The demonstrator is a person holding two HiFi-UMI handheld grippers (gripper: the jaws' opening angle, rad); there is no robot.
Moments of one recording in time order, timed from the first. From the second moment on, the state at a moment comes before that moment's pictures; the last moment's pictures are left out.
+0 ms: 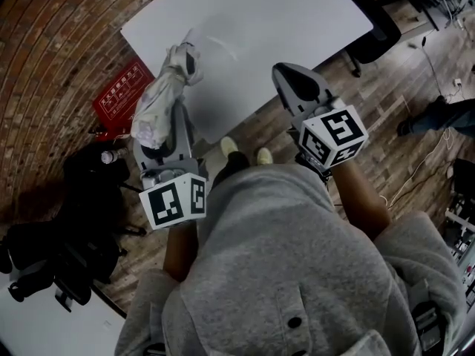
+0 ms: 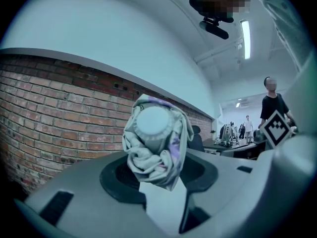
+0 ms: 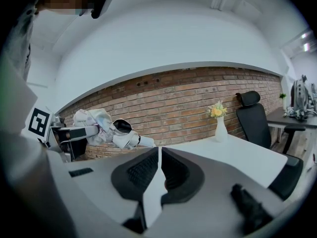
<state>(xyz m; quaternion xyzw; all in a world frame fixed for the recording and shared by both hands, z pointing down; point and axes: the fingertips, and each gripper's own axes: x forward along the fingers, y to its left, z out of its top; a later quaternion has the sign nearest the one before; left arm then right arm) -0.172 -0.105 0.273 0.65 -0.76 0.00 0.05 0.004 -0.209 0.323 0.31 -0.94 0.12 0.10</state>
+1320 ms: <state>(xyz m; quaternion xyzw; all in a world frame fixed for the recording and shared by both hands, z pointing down) -0.221 -0.126 0.318 0.68 -0.72 0.01 0.09 -0.045 -0.209 0.351 0.33 -0.93 0.12 0.13</state>
